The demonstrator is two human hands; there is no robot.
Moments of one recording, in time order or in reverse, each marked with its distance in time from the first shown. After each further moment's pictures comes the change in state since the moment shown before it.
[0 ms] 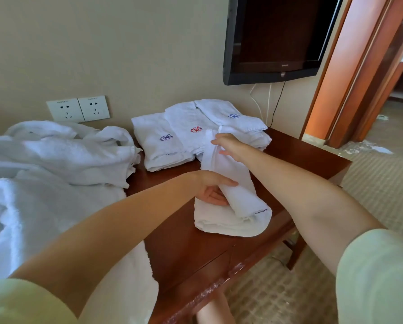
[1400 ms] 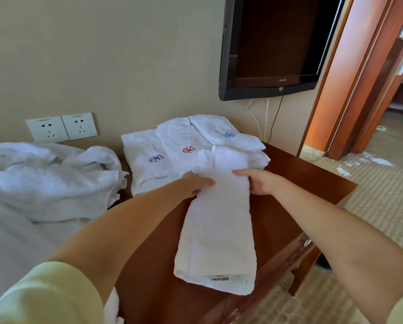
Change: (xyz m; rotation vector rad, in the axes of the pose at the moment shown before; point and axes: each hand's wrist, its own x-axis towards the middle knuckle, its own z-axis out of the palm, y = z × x) left_hand 0.080 0.051 -0.053 0.103 0.447 0.219; right_hand 0.036 0.068 -0.087 0.370 -0.179 0.279
